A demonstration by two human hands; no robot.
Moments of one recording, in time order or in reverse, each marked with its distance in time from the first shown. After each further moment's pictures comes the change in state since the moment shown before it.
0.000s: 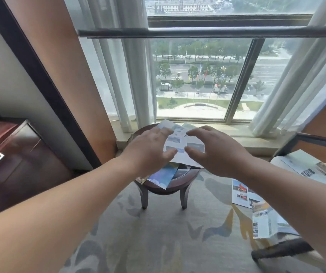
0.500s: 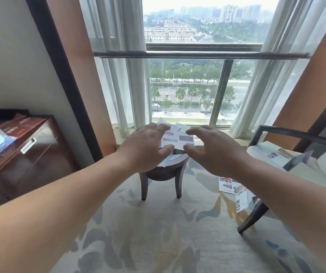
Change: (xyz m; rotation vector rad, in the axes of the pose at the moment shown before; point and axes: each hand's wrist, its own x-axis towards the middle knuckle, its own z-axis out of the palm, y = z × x) left_hand -0.259 0.055 -0.039 -0.003 0.125 0.114; right_hand -0.251 -0.134 -0.020 -0.025 0.145 0.009
